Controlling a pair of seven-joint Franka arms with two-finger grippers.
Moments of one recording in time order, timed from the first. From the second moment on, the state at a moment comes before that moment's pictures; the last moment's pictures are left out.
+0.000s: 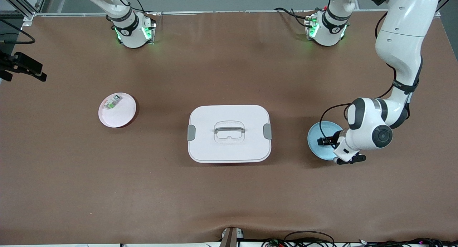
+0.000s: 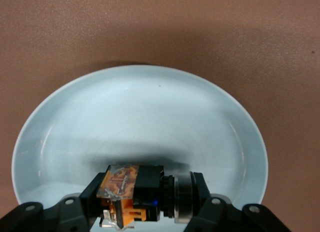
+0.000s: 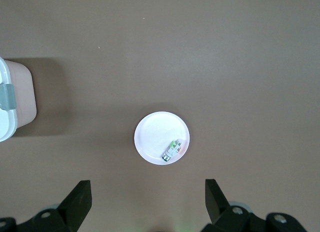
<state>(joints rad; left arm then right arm) 0.00 0.65 -0.12 -1.77 -0.06 2.24 -0.22 -0.05 0.05 0.02 -1.38 -0.01 1.39 -0.01</state>
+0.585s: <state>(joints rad) -0.01 0.54 -0.13 -1.74 -0.06 2.06 -0.27 -0.05 0.05 0.02 -1.38 0.00 1.39 0.00</state>
